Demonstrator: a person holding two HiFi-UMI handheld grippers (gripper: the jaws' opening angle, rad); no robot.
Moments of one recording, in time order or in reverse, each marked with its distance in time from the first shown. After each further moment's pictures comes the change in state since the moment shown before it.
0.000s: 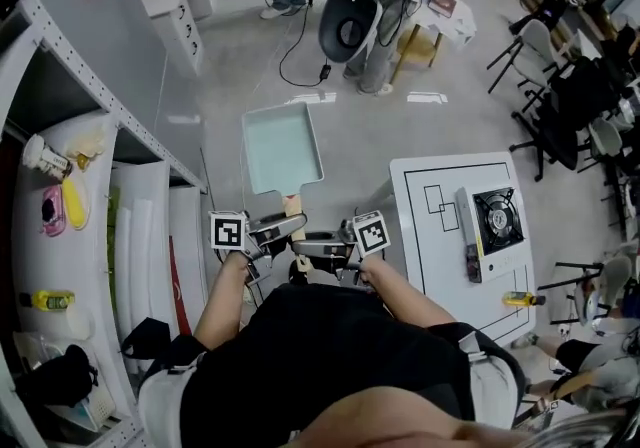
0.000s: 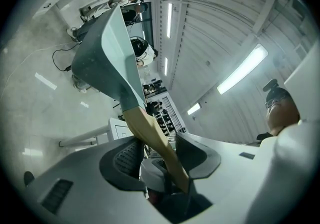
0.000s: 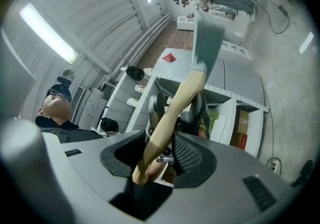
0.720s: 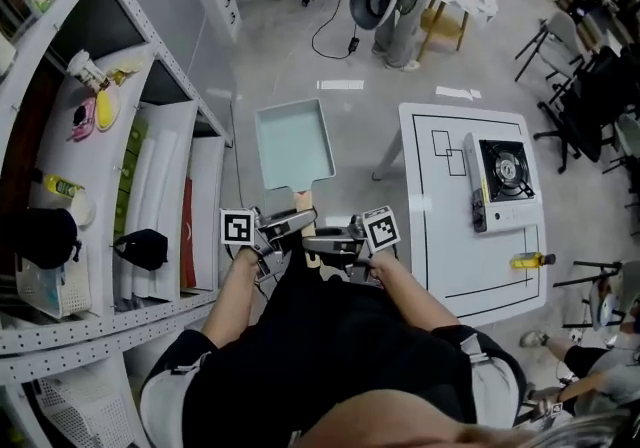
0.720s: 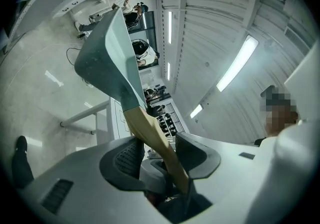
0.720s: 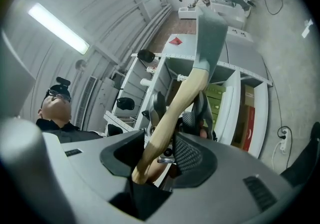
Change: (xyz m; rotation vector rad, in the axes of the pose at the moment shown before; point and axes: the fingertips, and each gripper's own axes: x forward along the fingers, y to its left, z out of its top) left arm -0.007 -0.084 -0.230 -0.040 -0.103 0.086; right arm -0.057 0.081 -0.228 0.052 0.088 0.081
